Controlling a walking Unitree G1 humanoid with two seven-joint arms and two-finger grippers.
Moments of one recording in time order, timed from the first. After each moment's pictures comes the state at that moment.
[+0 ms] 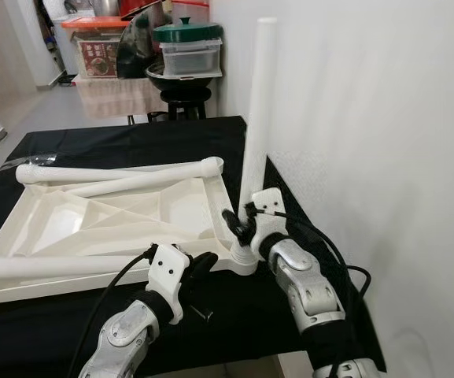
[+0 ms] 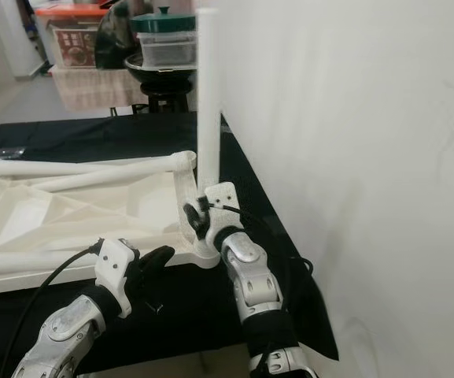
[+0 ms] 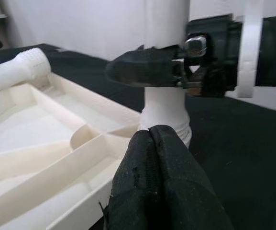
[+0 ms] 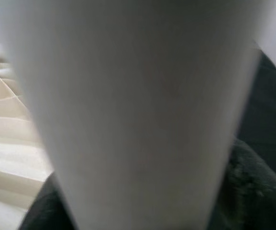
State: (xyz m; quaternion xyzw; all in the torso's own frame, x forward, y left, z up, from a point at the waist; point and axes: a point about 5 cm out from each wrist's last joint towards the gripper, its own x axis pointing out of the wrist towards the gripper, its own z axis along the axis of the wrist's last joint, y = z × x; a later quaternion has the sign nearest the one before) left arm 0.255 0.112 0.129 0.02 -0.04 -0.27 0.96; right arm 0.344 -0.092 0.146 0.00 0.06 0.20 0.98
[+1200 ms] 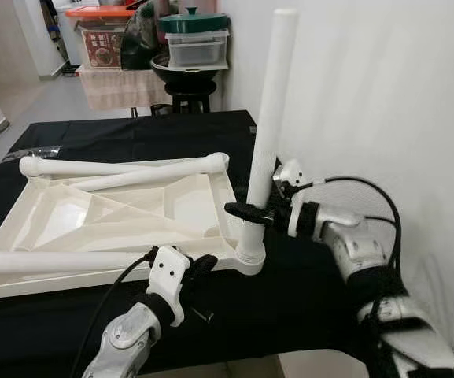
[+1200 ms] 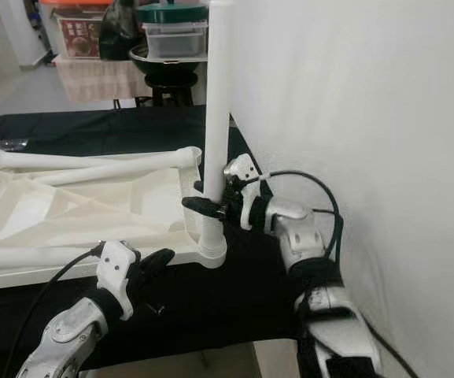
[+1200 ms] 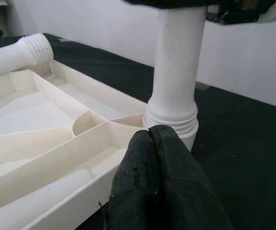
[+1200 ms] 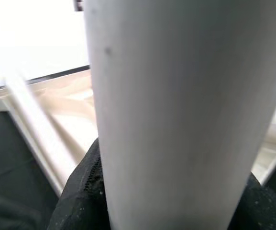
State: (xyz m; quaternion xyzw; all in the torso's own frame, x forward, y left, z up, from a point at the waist) left arm 0.253 0.109 0.123 0.01 -0.03 -0.27 0.96; right arm 0.361 -0.119 0.183 -0.03 0.01 0.44 0.90
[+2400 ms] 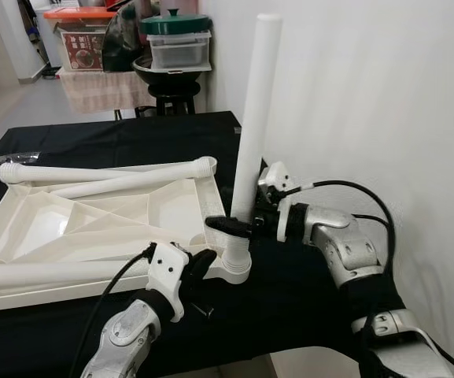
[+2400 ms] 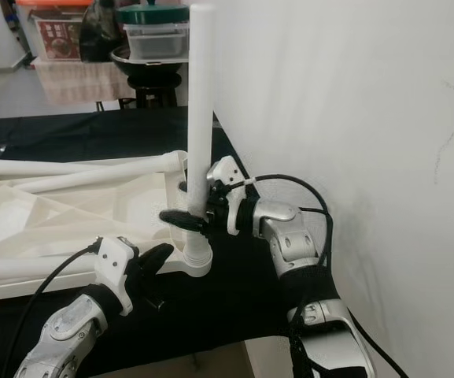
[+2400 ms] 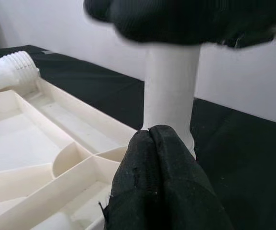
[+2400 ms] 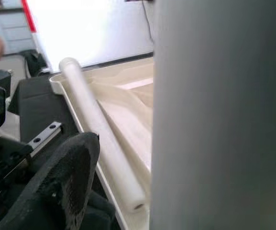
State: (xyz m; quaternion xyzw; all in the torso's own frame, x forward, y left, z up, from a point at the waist) left arm 0.255 0.107 0.130 0.01 -0.04 -0.27 0.96; right arm 0.350 -0.105 0.191 -0.04 0.03 0.58 0.81
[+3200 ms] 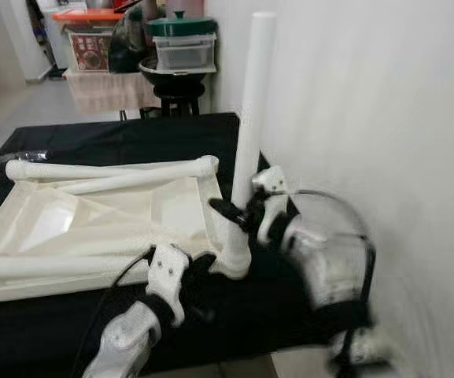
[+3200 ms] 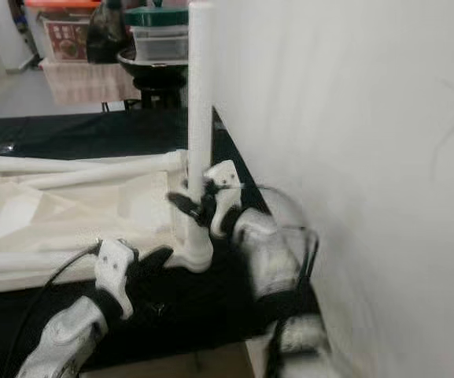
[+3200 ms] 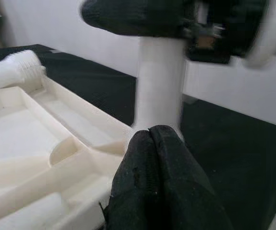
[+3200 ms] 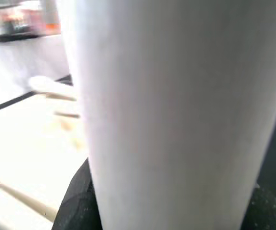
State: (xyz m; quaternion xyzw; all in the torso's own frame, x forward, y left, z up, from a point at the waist) left arm 0.252 0.109 0.128 0.00 -0.03 -0.27 0.96; right arm 0.326 -0.069 0.164 0.04 0.01 0.26 0.96
